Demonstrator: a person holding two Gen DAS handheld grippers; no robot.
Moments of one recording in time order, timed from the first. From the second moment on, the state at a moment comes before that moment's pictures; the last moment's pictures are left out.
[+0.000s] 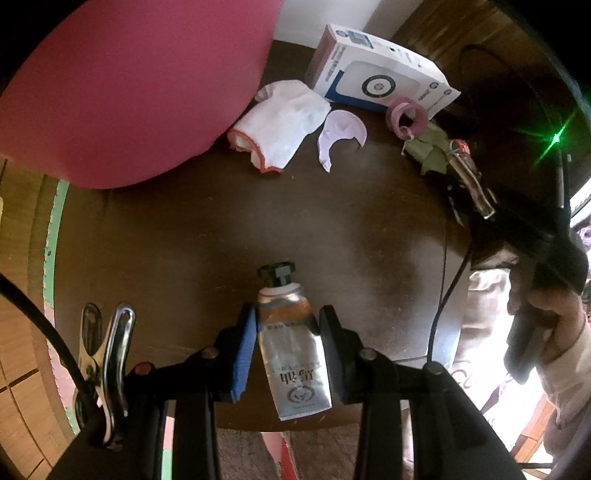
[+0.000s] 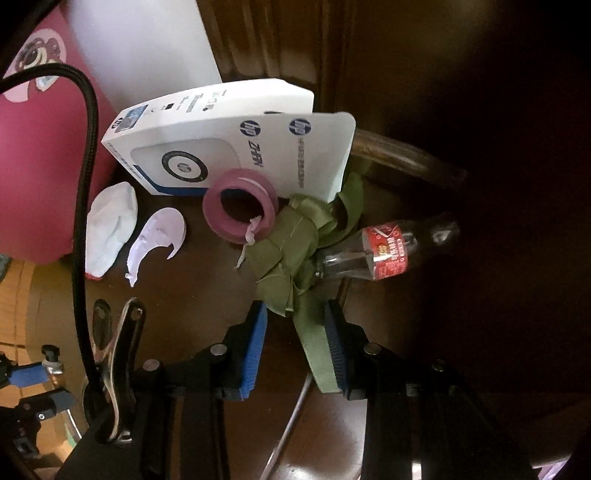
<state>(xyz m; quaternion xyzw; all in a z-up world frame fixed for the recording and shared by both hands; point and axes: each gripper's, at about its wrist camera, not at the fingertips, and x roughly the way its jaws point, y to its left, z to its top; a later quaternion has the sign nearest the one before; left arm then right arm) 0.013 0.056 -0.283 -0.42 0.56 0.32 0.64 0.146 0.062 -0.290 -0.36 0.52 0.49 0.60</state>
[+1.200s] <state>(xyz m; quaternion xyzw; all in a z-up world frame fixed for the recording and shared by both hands) 0.017 0.052 -0.129 -0.36 0.48 0.26 0.75 0.081 -0.005 -0.122 -0.25 0.50 0.55 0.62</state>
